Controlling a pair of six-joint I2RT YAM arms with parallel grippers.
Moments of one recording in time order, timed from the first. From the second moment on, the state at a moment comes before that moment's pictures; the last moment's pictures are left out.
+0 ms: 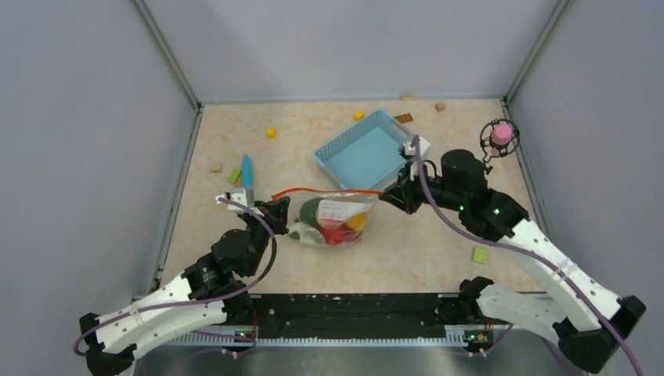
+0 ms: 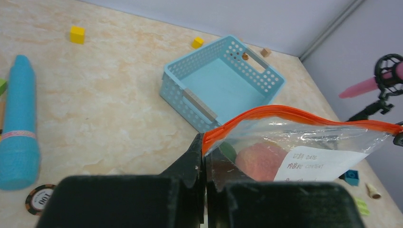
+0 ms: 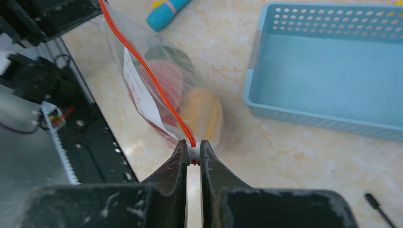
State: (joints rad) left arm -1.03 0.43 0.42 0.01 -0.79 -0.44; right arm 0.66 1.00 1.05 -0.48 -0.33 -0.02
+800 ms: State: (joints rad) left arm -1.02 0.80 0.56 -0.26 -0.71 -0.77; right arm 0.66 0.82 0.79 -0.61 0.27 0.59
